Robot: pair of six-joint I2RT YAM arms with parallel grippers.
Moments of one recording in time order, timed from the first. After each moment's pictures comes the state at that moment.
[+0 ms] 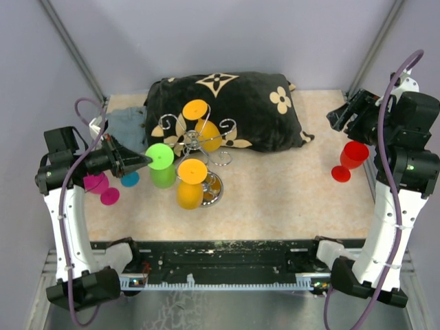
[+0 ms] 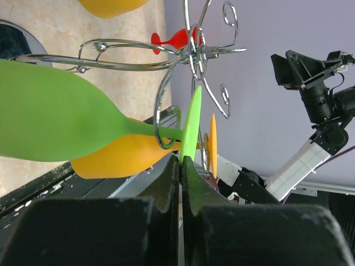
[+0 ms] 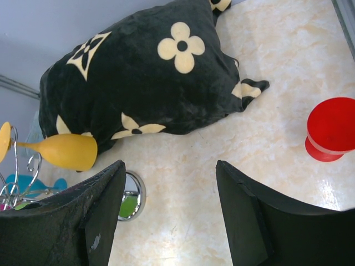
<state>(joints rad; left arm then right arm) 0.30 0.99 1.24 -1.06 1.19 -0.52 -0.22 1.09 1.79 -1.11 -0.32 0.34</state>
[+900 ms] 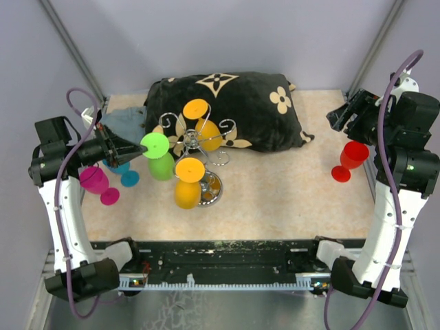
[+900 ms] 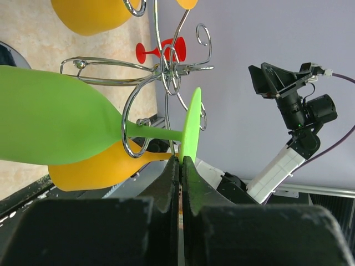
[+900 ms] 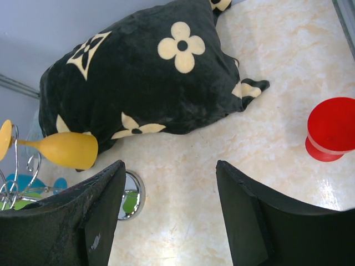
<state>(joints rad) 0.33 1.07 1.36 -1.02 1.24 -0.60 -0.22 1.09 1.79 -1.11 -0.32 0.34</state>
